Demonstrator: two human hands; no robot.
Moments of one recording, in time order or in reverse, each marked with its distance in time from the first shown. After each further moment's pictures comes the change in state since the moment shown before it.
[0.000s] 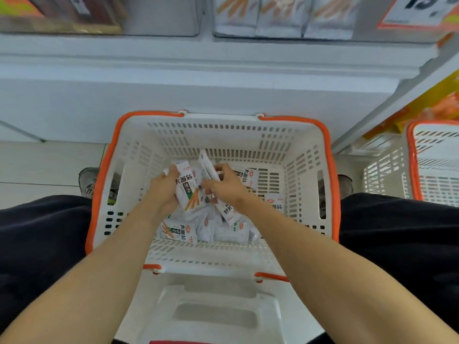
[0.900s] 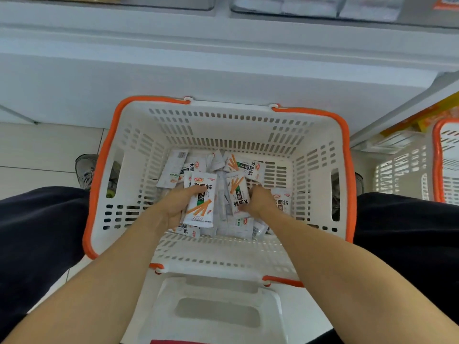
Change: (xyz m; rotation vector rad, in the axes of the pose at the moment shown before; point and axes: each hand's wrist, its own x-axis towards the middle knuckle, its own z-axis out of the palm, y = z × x) left_hand -0.004 -0.033 -0.006 0.230 -0.214 -0.269; right_hand 0.020 0.085 -0.042 -0.696 0.124 0.248
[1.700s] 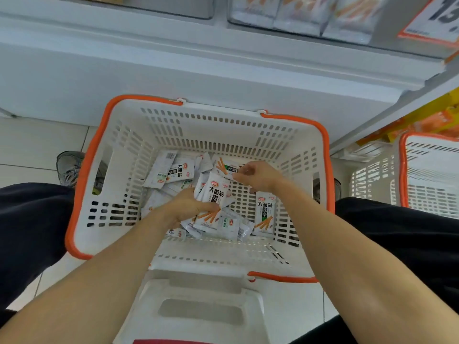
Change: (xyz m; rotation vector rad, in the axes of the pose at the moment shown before) left_hand -0.008 -0.005 0.034 0.491 -0.117 0.181; right_hand -0.006 -0.018 -0.086 0.126 -0.088 -0.144
